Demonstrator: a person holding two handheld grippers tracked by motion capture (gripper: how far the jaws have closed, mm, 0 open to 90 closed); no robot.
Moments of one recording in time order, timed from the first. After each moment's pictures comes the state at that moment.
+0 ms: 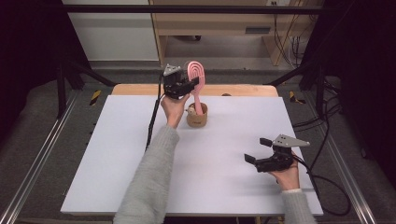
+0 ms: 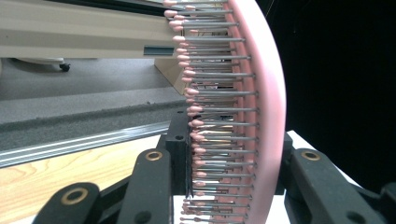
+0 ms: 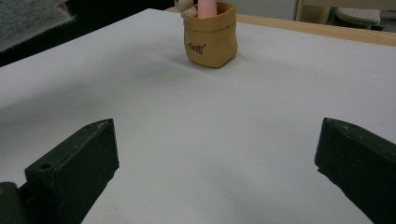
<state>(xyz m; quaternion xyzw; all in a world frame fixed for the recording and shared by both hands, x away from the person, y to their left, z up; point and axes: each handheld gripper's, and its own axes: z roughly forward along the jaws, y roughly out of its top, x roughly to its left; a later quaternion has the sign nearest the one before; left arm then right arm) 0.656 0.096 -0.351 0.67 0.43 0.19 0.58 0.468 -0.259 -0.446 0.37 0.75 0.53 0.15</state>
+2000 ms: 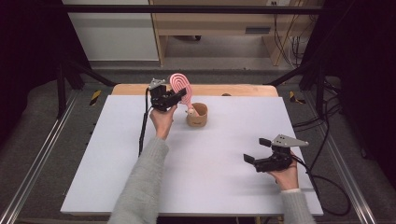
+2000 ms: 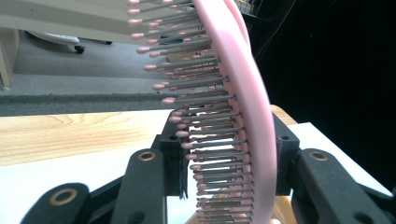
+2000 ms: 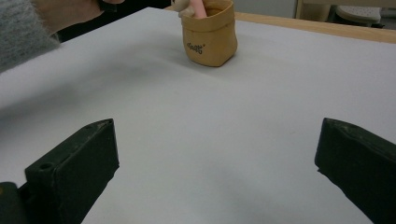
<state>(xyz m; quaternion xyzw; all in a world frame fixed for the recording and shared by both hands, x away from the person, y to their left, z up) 0.643 0.138 -0.392 0.64 0.47 0.18 0.58 0.469 -0.257 -0.447 0.37 0.75 0.53 0.15</state>
